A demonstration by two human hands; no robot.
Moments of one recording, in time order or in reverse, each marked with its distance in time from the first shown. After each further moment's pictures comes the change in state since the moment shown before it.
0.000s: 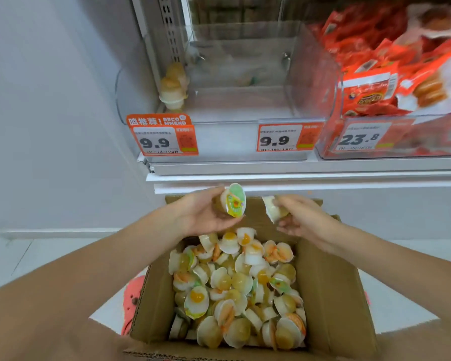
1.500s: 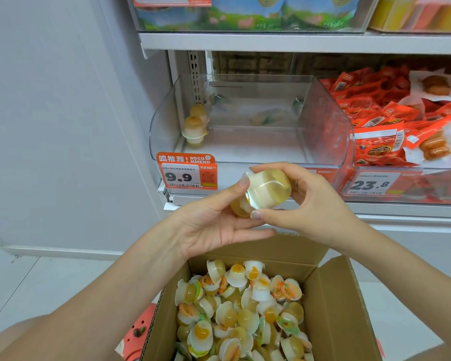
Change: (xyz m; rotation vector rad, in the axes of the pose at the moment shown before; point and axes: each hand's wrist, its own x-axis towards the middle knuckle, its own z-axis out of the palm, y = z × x) left_hand -0.089 0.026 0.034 0.071 -0.453 0.269; right_hand -0.053 -0.098 0.033 -0.405 -0.151 -0.843
